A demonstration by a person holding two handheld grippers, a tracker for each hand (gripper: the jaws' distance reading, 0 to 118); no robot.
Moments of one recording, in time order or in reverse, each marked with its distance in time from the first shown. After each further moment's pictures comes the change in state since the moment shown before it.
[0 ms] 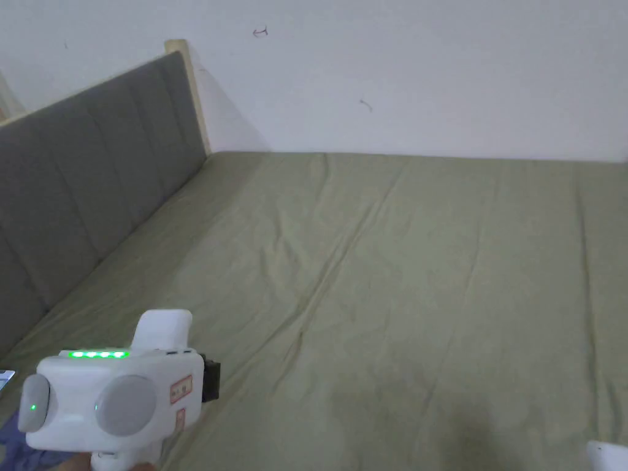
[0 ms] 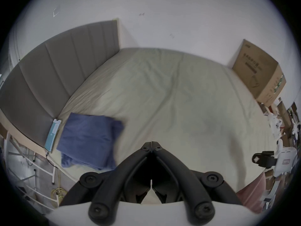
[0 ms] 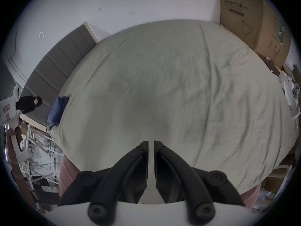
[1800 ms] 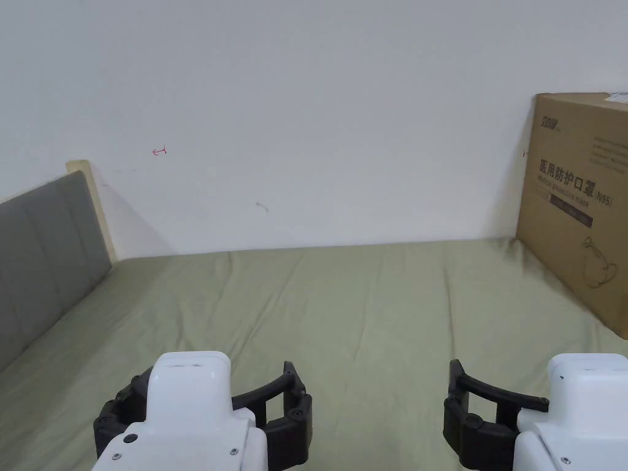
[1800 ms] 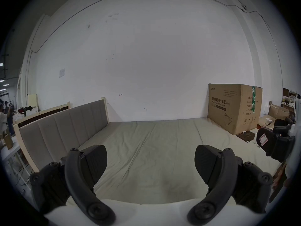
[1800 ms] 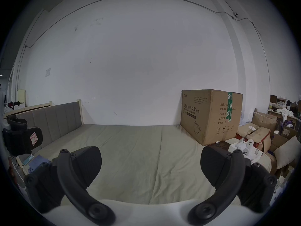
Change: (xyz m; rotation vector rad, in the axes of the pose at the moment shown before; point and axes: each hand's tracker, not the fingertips) left arm 0.207 -0.029 0.140 0.639 0.025 -0.138; right arm -0.025 0.007 0.180 0.919 -0.305 0.121
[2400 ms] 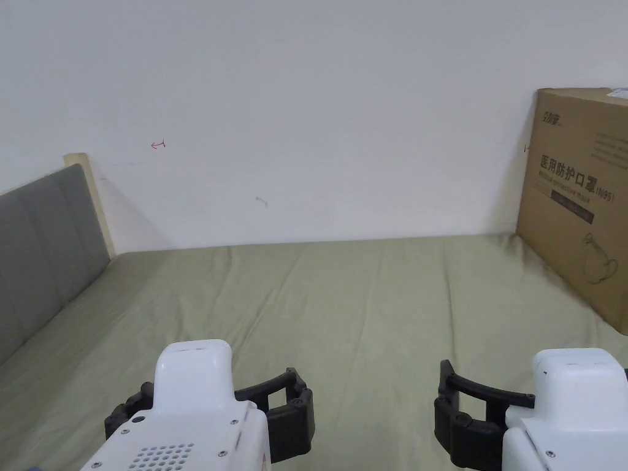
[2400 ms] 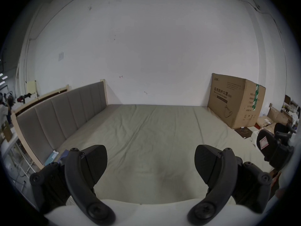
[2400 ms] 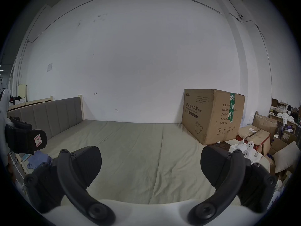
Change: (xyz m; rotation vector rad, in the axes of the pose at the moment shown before) left arm -0.009 0.005 -0.016 -0.172 -0.033 0.073; right arm -0.011 -0.002 -0.006 -0.027 0.016 0.033
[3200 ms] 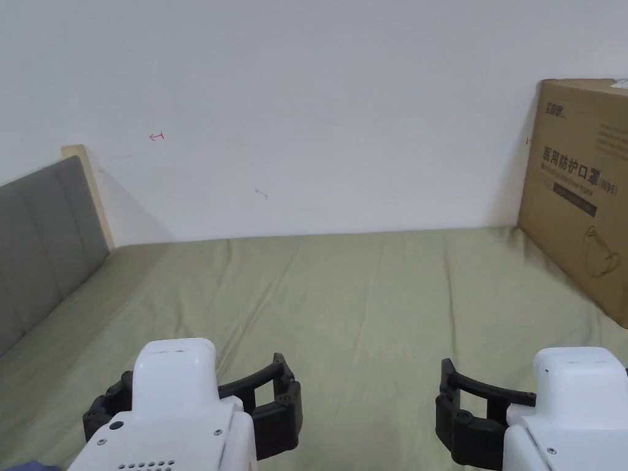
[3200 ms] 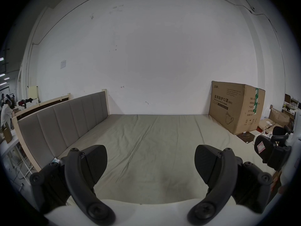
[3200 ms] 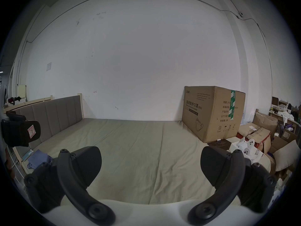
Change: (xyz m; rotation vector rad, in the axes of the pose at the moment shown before) left arm -0.005 -0.006 0.005 0.117 0.029 -0.022; right arm 0.001 -0.004 -0.005 -0.020 0.000 -0.007
